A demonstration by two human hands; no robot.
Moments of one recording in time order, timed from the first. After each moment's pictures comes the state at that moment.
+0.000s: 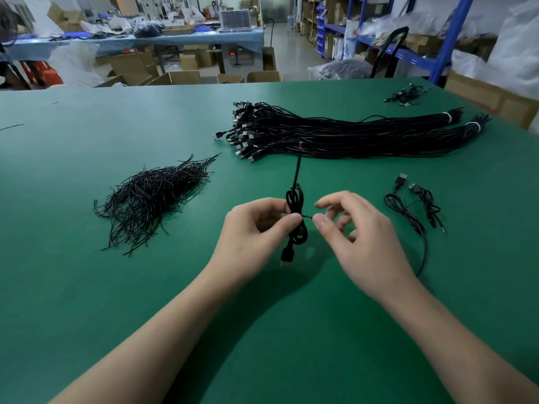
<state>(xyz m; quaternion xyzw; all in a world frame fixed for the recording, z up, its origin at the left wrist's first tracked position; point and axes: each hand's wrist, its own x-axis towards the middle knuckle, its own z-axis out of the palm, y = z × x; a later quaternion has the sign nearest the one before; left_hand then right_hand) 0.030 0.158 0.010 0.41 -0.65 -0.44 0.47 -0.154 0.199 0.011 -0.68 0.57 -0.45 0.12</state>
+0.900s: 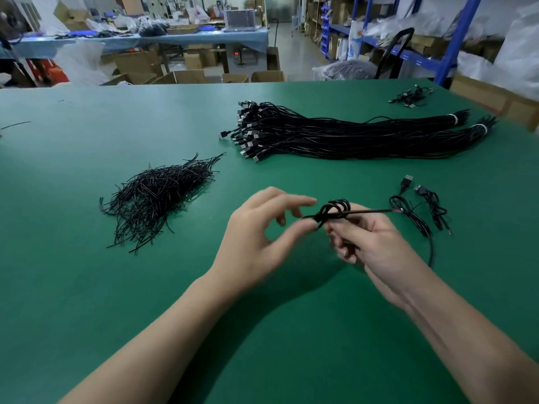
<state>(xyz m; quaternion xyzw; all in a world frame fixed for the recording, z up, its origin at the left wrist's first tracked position) 0.036 0.159 0.012 0.33 -0.80 -0.13 0.48 -0.159 0.198 0.017 -0.51 0.47 -0.50 0.52</state>
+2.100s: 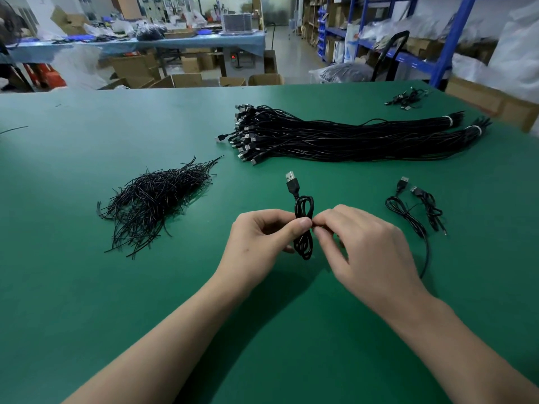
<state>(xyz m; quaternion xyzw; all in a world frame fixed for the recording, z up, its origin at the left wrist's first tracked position) 0.024 0.163 0.009 0.40 -0.63 -0.48 0.47 -0.150 0.209 0.020 -0.77 0.54 -0.34 -0.10</state>
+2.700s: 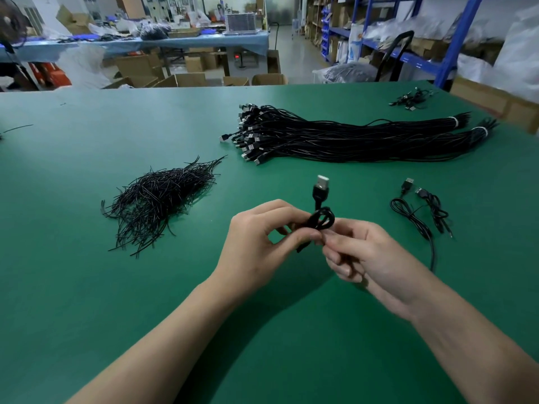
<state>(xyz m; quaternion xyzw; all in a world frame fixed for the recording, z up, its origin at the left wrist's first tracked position) 0.034 0.159 0.013 0.31 -0.80 -0.18 0.49 -0.155 0.203 0.022 -0.49 0.44 -0.44 0.61</state>
